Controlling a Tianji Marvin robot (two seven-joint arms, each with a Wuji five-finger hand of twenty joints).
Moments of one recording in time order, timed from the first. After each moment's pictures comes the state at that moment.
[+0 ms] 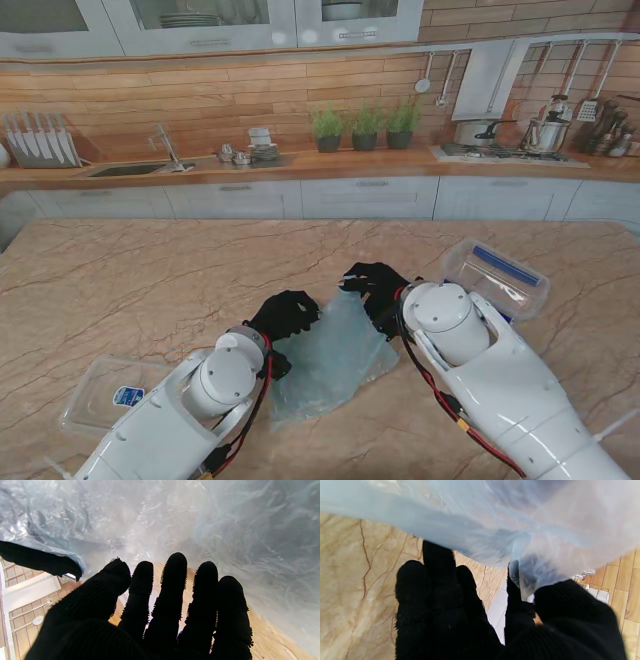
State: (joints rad) left arm 1.35 -1.24 -0.90 -1.41 0.12 0.21 0.15; right arm -1.26 -1.18 1.06 -1.45 0.03 0.49 0.16; left_hand 0.89 -0.38 0.54 -0.10 0.68 0.17 0.87 0.35 0.95 0.28 0.70 0.59 0.65 0.44 0.87 0.70 0.35 0.42 1.32 0.75; right_hand 0.74 -0.41 0.64 -0.09 0.62 -0.19 1.05 0.70 0.66 0.29 0.60 0.33 1.00 0.23 0.87 0.55 0.67 0.31 1.43 0.63
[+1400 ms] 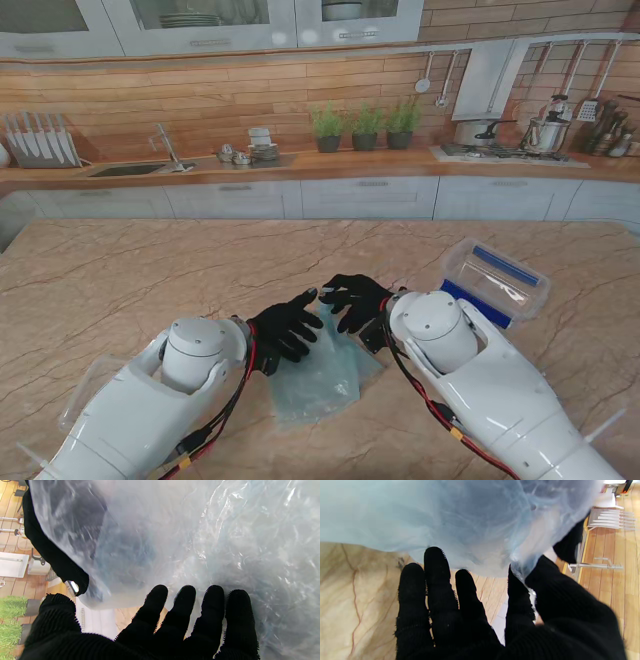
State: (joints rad) left arm 1.32 -1.22 -1.01 -1.44 -0.33 0.49 -0.19; right arm -1.26 -1.18 1.00 -1.45 0.09 0.46 0.21; left_hand 0.53 0.02 -0.02 -0.05 0.58 0.41 0.21 0.24 0.58 0.47 0.28 0.34 0.32 0.55 0.59 0.54 0.04 0.54 1.00 0.47; right_hand 0.71 -0.40 0.57 -0.09 0.54 -0.19 0.91 0.50 0.59 0.29 0.56 0.31 0.76 0.31 0.63 0.50 0.40 0.36 1.13 0.60
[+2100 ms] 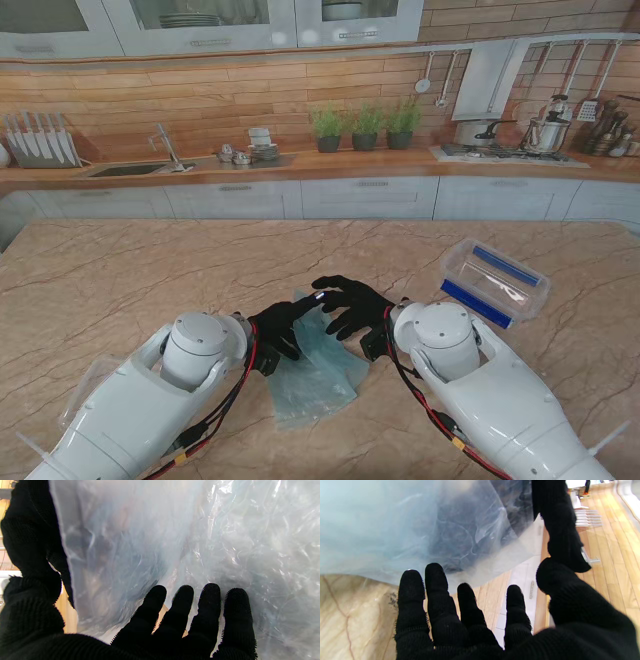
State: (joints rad) left arm 1.29 -1.20 -0.98 -1.42 -0.26 0.46 -0.23; right arm -1.31 -1.18 1.03 -1.43 0.26 0.36 0.24; left_hand 0.55 -0.22 -0.08 -0.06 0.63 0.42 0.12 0.23 0.58 0.47 0.29 0.34 0.35 0.53 0.58 0.54 0.07 0.54 0.98 0.46; right_hand 0.59 -0.36 0.57 0.01 0.25 -0.12 0.50 0.51 0.40 0.29 0.46 0.27 0.61 0.34 0.43 0.42 0.30 0.37 0.93 0.59
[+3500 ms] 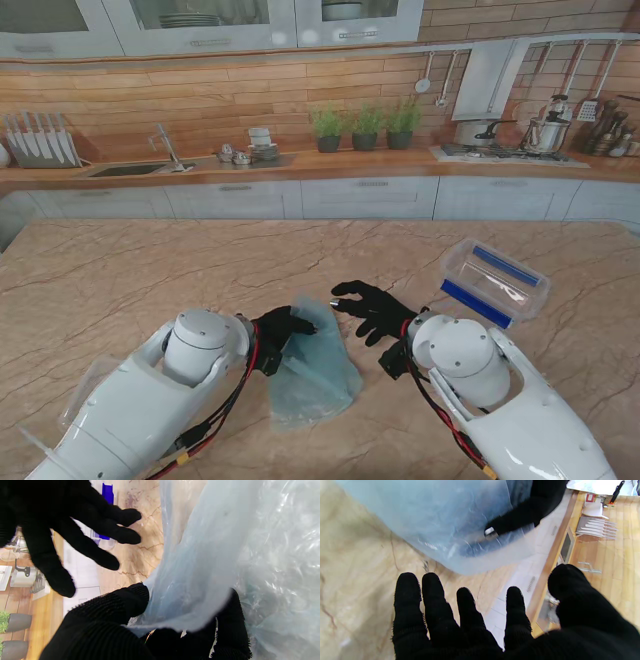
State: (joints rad) left arm 1.28 -1.21 -0.98 -1.41 -0.32 0.54 -0.25; right arm -1.48 -1.12 1.13 -1.71 -0.02 0.46 0.25; left_hand 0.97 -0.19 0.67 0.00 0.42 0.30 0.45 0.34 0.56 0.41 0.40 0.35 0.37 0.47 0.63 0.53 0.06 0.42 1.13 0.51; right_hand 0.52 -0.28 0.45 0.02 0.21 -0.11 0.52 0.46 0.33 0.31 0.45 0.26 0.49 0.40 0.41 0.39 0.28 0.42 0.82 0.65
